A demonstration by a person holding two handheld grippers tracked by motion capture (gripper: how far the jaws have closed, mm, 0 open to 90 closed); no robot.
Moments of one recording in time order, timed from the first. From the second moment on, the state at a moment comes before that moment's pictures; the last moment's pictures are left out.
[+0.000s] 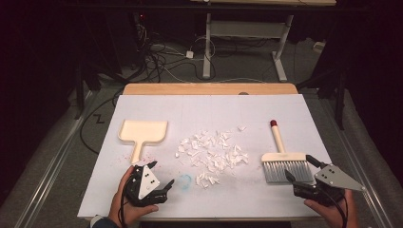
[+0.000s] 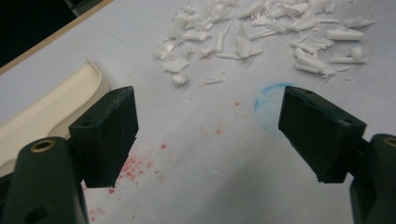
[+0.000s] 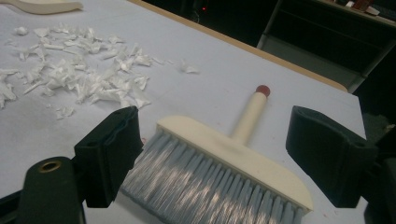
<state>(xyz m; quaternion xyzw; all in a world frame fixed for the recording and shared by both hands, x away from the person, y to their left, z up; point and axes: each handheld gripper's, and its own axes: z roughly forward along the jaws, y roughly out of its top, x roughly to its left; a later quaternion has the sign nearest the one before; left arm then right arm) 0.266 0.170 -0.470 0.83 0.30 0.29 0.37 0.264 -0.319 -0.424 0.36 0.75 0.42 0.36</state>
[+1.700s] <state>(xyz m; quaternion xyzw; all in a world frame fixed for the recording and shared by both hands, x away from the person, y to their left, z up) 0.266 0.160 -0.475 0.86 0.26 0.26 0.35 0.442 -0.296 -0.454 0.51 0.81 0.22 0.17</state>
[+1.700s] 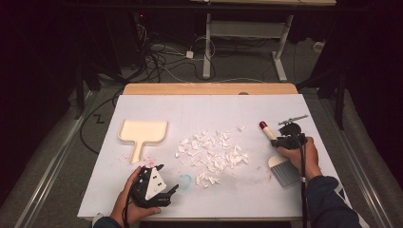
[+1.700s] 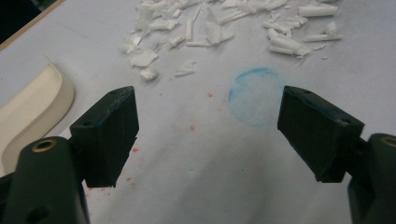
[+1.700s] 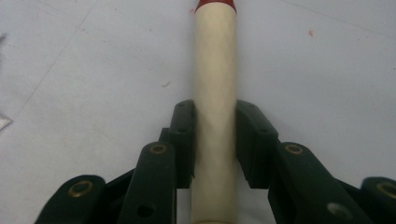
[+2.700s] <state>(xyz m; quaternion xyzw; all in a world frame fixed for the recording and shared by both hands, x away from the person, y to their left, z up) 0.262 0.156 -0.462 0.84 0.28 0.23 0.40 0.341 -0.335 -0.388 0.43 0.75 0.44 0.26</state>
